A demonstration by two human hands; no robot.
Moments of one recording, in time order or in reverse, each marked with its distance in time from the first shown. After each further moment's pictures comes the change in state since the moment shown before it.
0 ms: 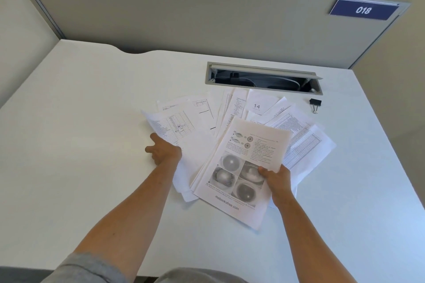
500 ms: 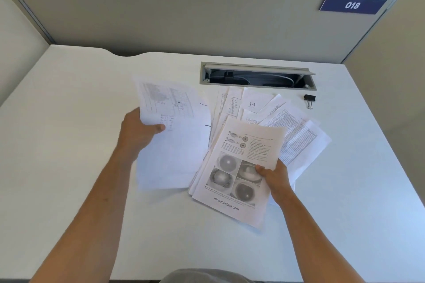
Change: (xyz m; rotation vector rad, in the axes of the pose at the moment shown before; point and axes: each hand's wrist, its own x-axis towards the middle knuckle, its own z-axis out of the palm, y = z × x) left_hand -0.001 0.034 -0.105 -0.276 -0.226 0.482; right_hand -0.002 -0.002 -0.003 -0.006 -0.086 -0.058
